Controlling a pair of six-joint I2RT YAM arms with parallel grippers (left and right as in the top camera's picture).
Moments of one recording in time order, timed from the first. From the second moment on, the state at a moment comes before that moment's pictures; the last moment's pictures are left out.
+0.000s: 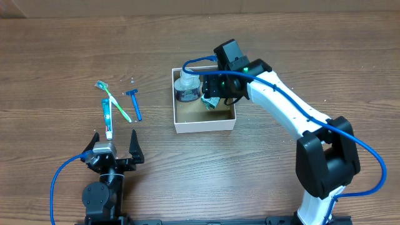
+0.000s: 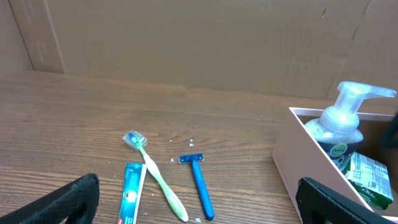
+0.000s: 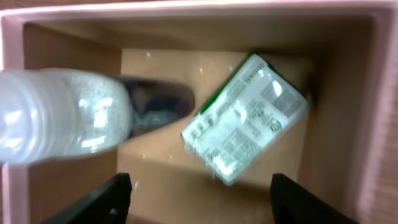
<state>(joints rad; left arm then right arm) 0.05 0.01 0.01 -0.08 0.02 -0.11 0.48 1.95 1.55 -0.75 -0.16 0.42</state>
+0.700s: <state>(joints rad) 0.05 0.01 0.01 -0.07 0.02 -0.11 -0.05 1.78 1.75 -1.28 0.13 0.58</state>
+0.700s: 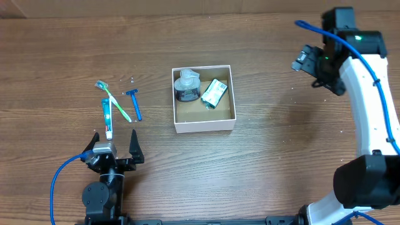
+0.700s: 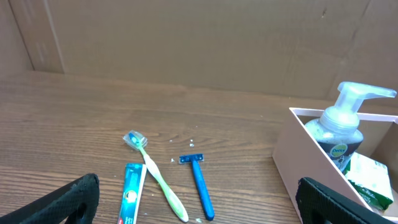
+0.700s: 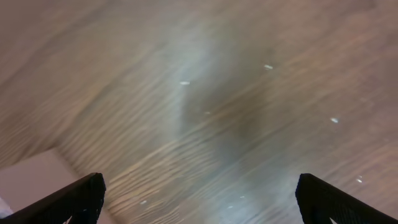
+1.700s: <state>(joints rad) 0.05 1.79 1.16 -0.55 0.16 -0.32 -0.09 1.79 1.72 -1.28 0.13 0.59</state>
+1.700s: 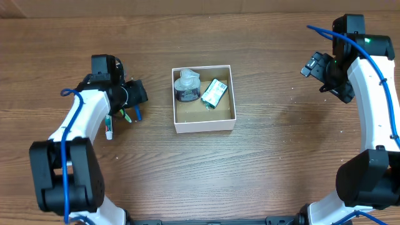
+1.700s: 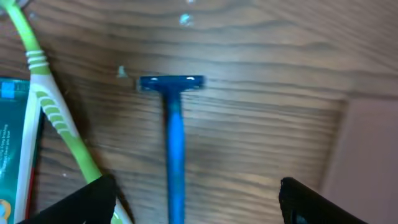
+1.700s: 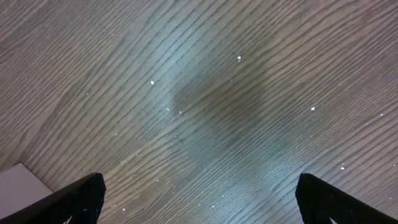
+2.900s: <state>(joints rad) -0.56 1.83 1.84 -1.17 0.24 0.94 -0.09 1.79 1.72 -1.28 0.13 0.59</state>
